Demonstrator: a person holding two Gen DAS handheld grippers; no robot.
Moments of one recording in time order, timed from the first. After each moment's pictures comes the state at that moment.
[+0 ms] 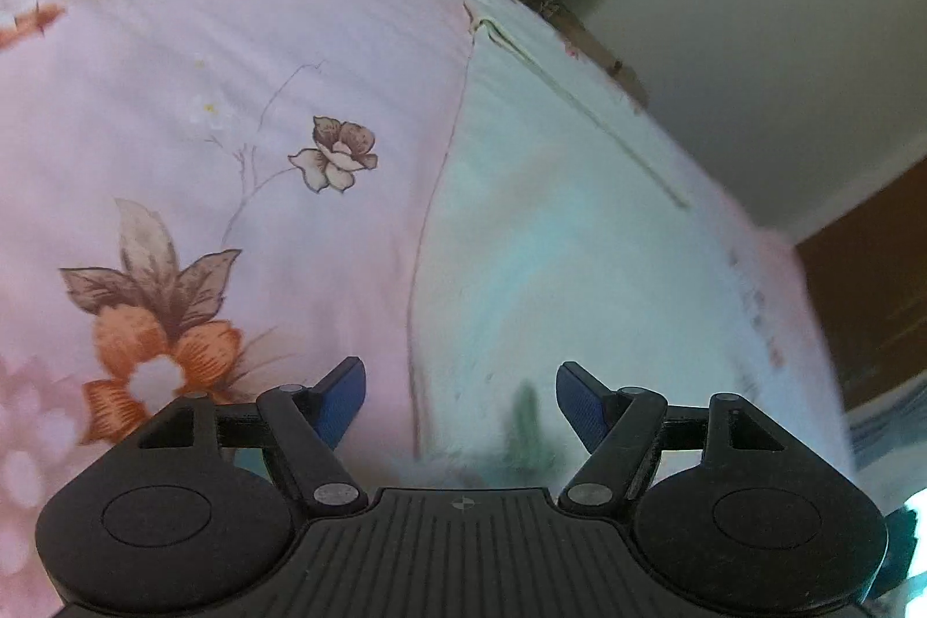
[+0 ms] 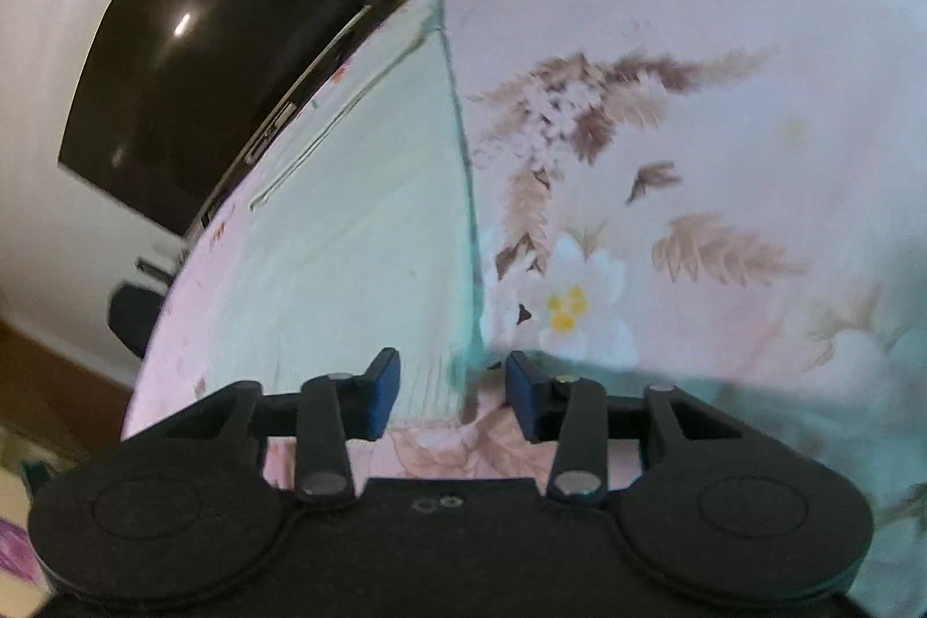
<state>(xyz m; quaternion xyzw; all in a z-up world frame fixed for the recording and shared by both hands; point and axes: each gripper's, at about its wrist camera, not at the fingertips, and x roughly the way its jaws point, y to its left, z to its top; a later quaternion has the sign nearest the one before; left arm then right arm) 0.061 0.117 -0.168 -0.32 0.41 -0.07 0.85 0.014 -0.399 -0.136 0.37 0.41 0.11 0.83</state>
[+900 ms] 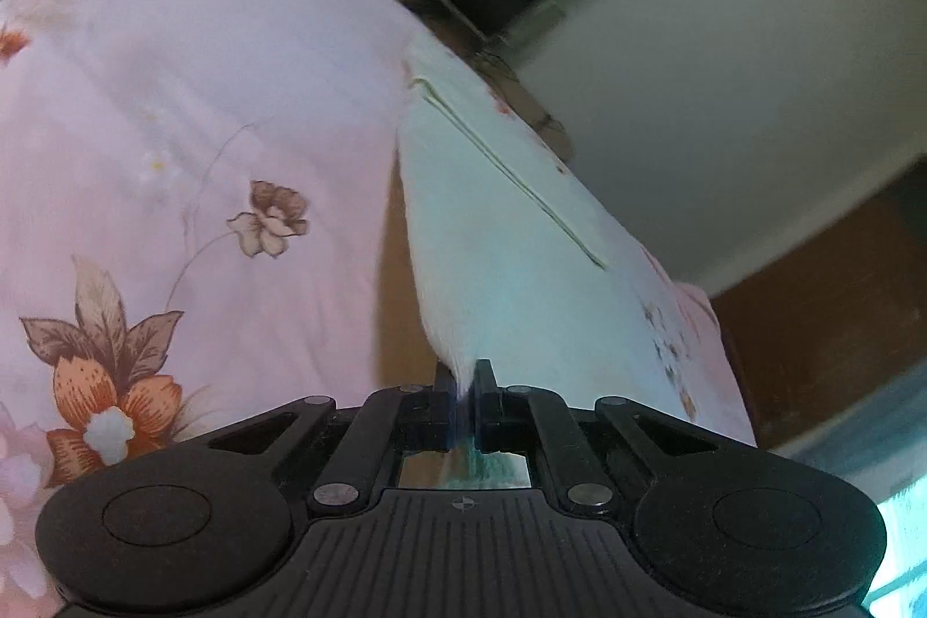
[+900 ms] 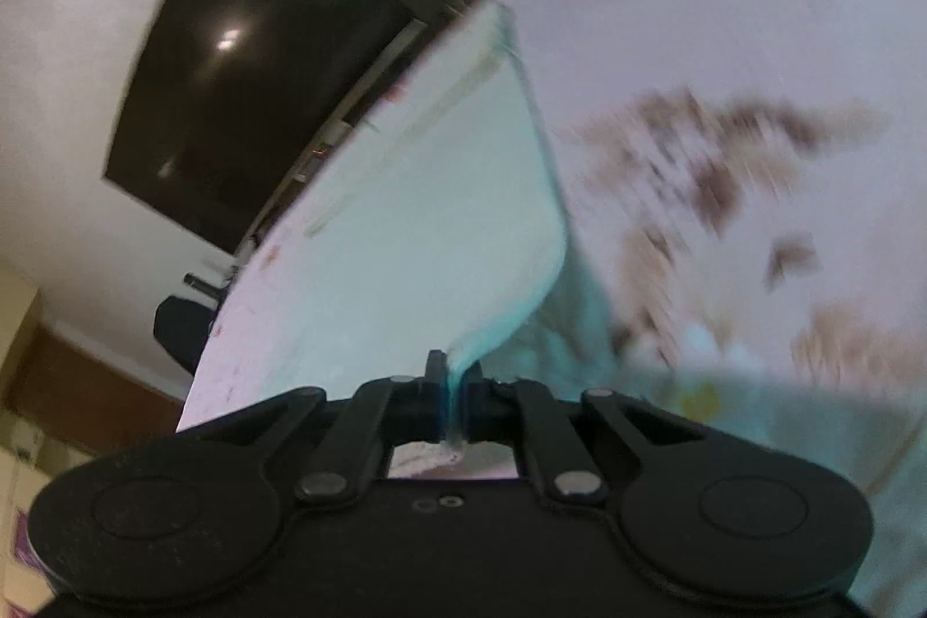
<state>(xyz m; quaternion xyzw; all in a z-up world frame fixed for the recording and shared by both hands) 0.043 0.125 -0.150 -0.35 0.35 -0.12 0.86 0.045 -0.376 -0.095 0.34 0.35 0.16 0.86</state>
